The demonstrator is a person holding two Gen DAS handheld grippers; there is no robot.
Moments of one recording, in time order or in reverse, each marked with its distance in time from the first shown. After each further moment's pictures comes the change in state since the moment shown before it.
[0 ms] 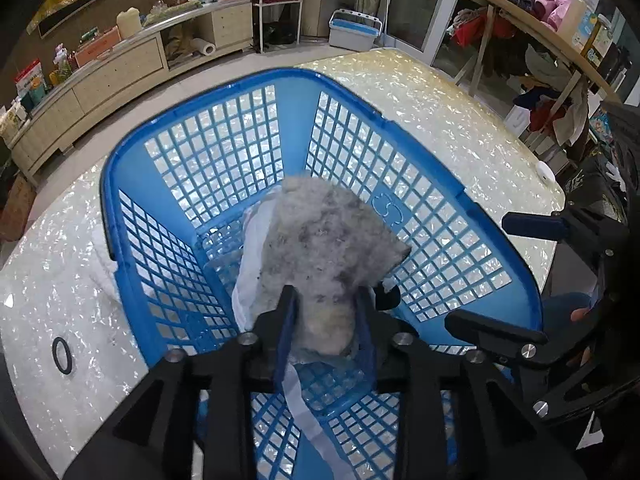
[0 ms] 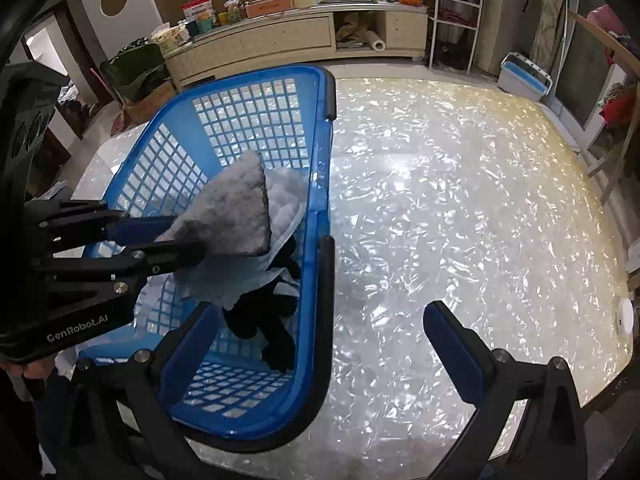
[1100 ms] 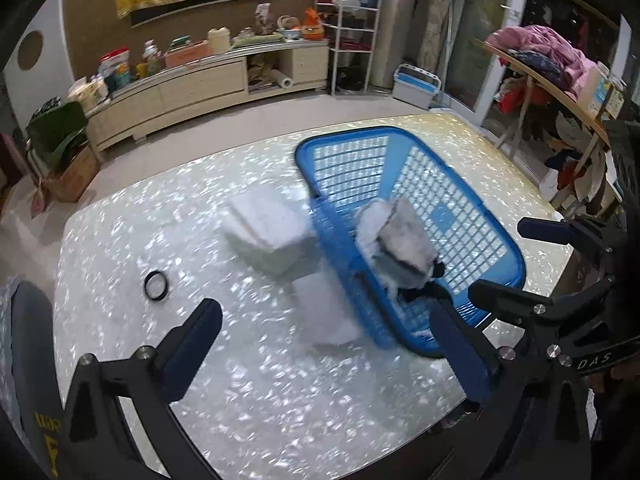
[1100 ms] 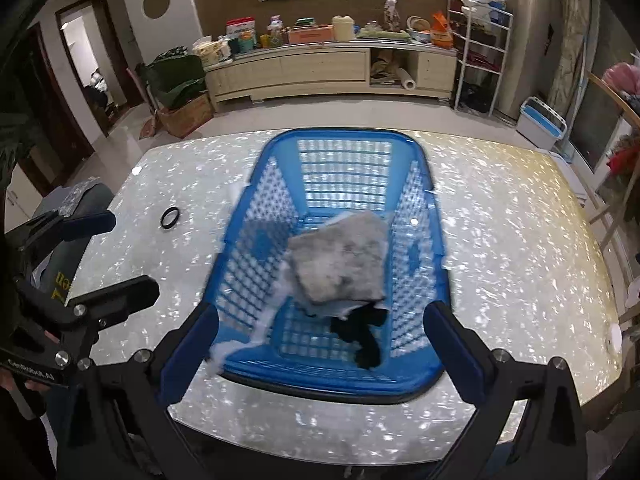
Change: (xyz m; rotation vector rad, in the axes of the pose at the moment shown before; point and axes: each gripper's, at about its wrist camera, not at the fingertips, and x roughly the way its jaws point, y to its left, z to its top) left arm -0.133 0.067 -0.092 -0.186 -0.176 0.151; right arm -0.052 0.081 -0.002 -0.093 -0.109 0.021
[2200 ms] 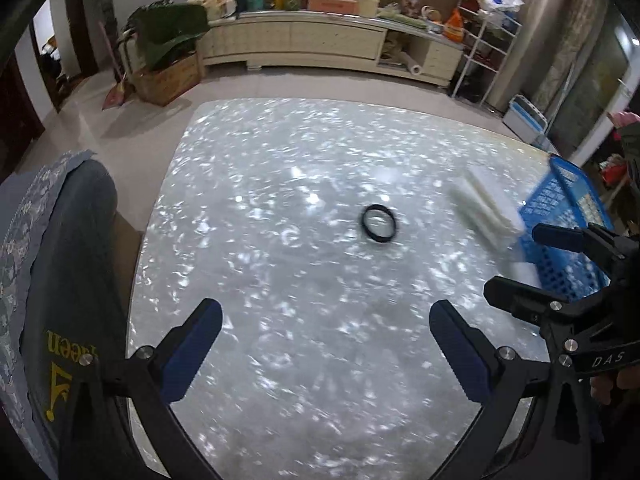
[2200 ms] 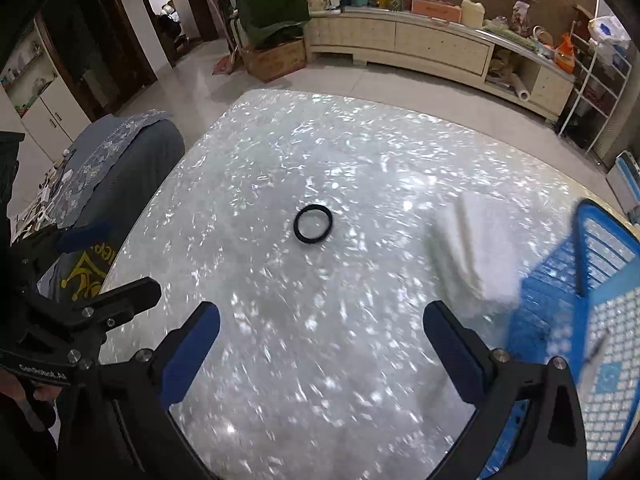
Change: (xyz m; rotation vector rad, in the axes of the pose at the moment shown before) left arm 0.009 0.251 -0.076 -0.343 0.081 0.168; right arm 0.149 0.204 0.076 -0.230 0.146 0.165
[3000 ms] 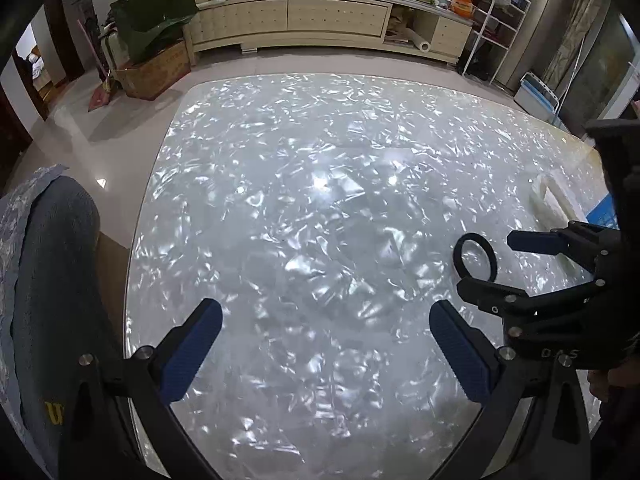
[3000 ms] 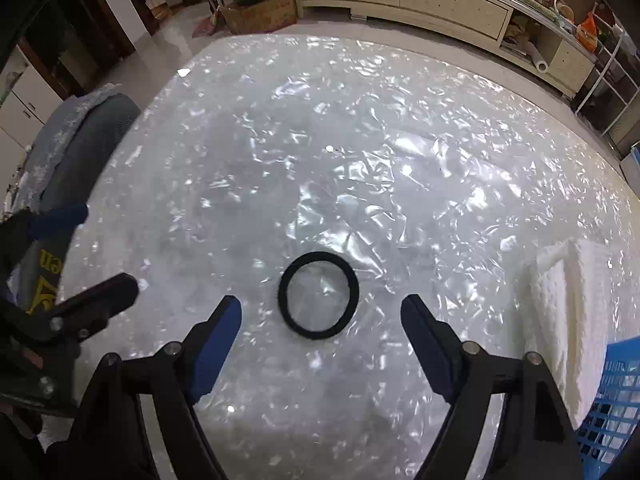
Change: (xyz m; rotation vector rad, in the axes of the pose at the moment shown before) left arm 0.103 0.053 0.053 0.063 0.070 0.013; right arm 0.132 0.007 0.062 0.015 0.163 -0.032
